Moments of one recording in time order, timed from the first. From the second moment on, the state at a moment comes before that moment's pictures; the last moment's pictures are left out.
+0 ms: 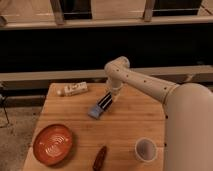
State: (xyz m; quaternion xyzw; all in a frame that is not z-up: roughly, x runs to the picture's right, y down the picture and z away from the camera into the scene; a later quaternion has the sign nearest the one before) arm 0.034 0.097 0.882 -0.30 -0.17 -0.32 0.88
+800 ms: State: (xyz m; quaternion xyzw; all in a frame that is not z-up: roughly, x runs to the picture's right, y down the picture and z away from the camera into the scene) arm 0.000 0.108 0.863 -0.31 -0.22 -0.38 0.84
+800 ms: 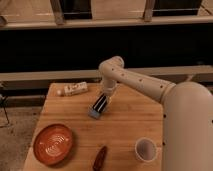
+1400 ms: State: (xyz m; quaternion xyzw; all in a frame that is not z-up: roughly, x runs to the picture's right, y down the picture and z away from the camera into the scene) arm -0.027 0.124 0.862 -0.32 -0.25 -0.41 0.82
